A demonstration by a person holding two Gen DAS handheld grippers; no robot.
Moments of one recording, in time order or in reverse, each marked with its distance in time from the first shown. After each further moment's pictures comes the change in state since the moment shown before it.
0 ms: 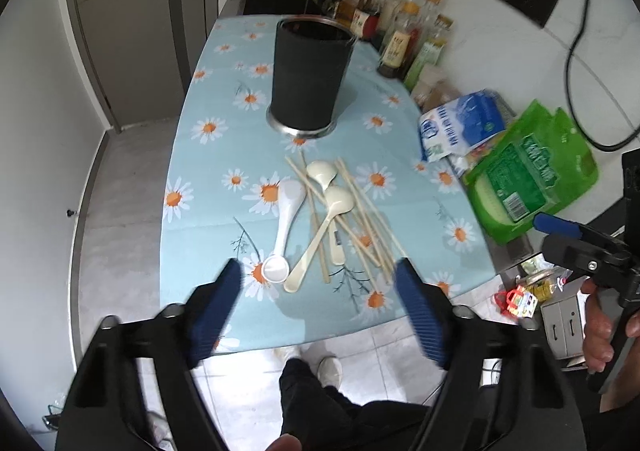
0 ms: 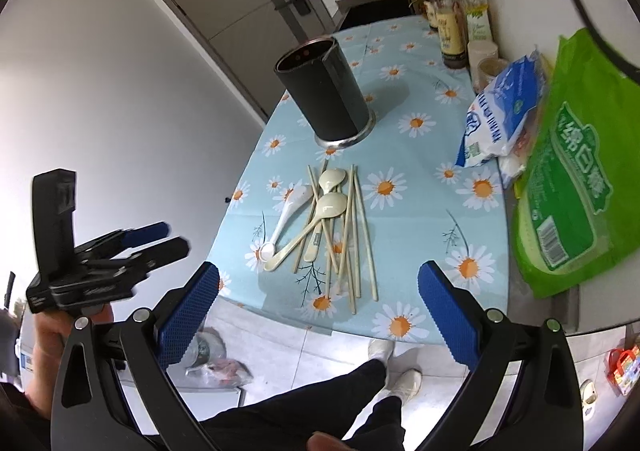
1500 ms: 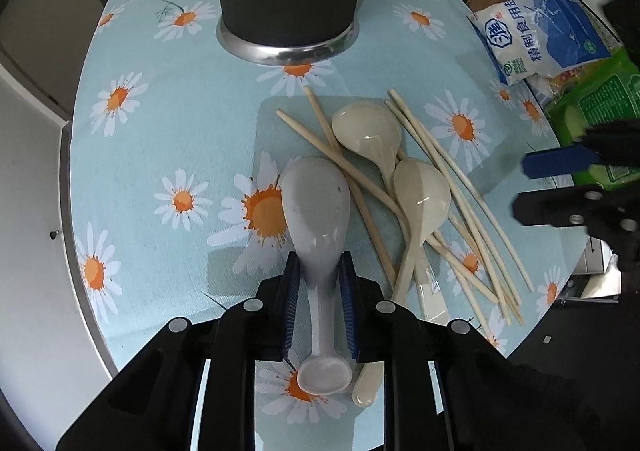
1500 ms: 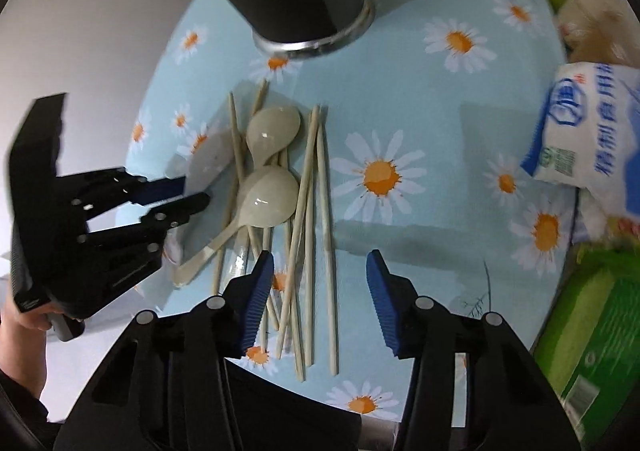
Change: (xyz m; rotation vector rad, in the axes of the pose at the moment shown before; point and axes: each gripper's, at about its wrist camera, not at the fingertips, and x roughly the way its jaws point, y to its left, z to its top) left arm 0.199 0.028 0.055 0.206 0.337 -0.032; right arm 0.196 -0.026 0.083 -0.055 0.551 -0.165
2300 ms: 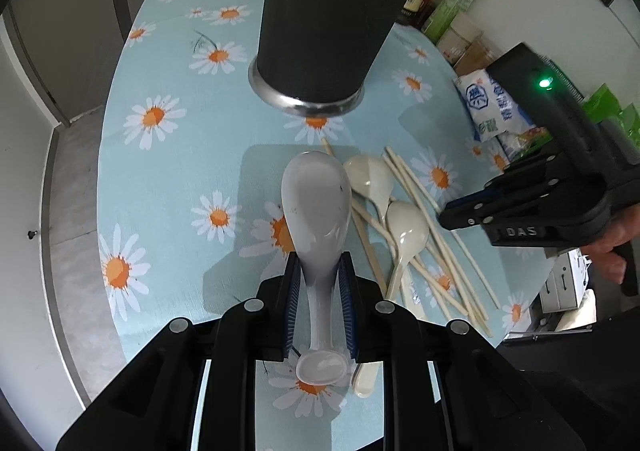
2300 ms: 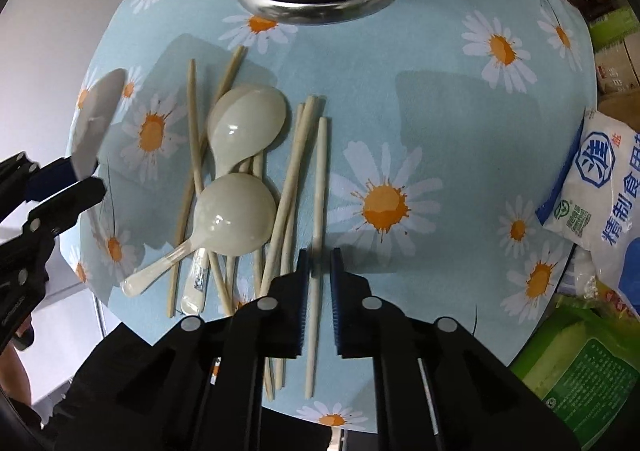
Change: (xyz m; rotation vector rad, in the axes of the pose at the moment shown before) left arm -0.051 0.035 -0.020 -0.076 -0.175 -0.115; right arm 0.062 0.023 0.048 -0.064 0.148 -0.183
